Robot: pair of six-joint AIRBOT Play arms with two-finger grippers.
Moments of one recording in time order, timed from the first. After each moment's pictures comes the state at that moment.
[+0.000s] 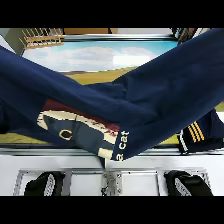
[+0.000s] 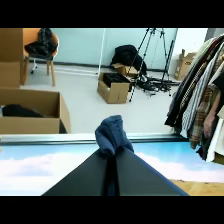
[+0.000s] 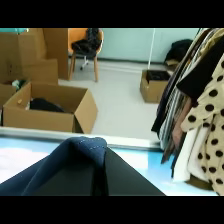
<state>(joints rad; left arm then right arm) 0.37 -0.58 1.61 0.84 -1.07 -1.40 0.02 -0.82 1.92 -1.50 1.09 1.52</state>
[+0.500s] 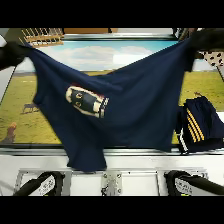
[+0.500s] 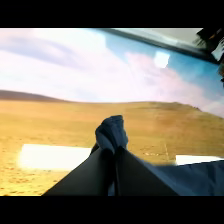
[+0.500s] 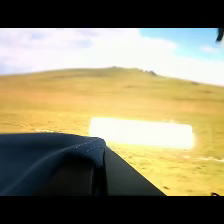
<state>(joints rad) 0.23 -1.18 1.49 0.89 -0.97 -1.39 0.03 -1.35 1.92 -1.49 1.21 1.57</state>
